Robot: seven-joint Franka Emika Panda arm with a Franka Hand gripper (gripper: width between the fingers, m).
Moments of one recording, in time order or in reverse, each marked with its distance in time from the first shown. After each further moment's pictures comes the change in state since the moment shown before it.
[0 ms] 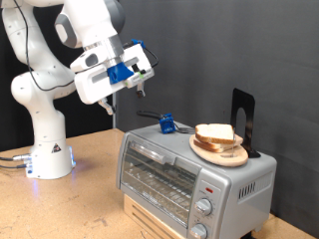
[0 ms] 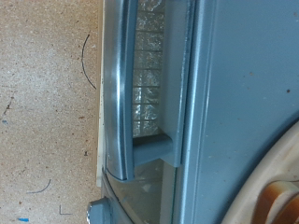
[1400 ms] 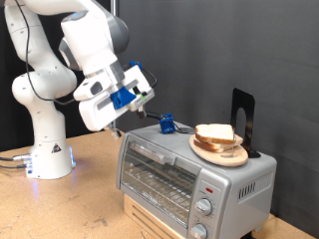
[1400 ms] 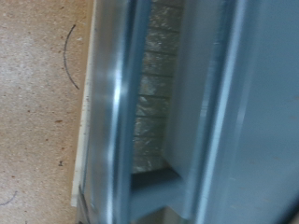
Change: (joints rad) arm 0.064 0.107 -0.075 -0.078 0.157 0.168 -0.245
